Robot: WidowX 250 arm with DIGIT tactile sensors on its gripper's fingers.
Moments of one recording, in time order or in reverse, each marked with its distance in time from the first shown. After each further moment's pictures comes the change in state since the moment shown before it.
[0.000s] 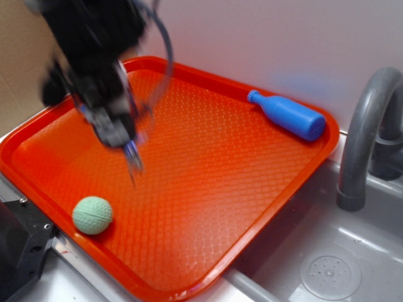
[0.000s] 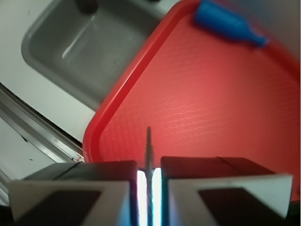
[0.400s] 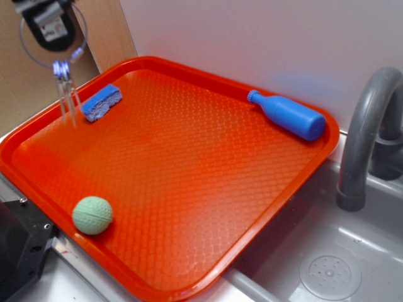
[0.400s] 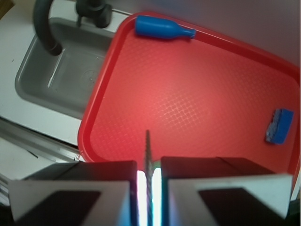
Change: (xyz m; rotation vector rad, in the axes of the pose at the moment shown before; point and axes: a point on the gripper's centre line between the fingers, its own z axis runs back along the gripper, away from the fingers) arm -0.016 0.051 0.037 0.006 0.043 0.305
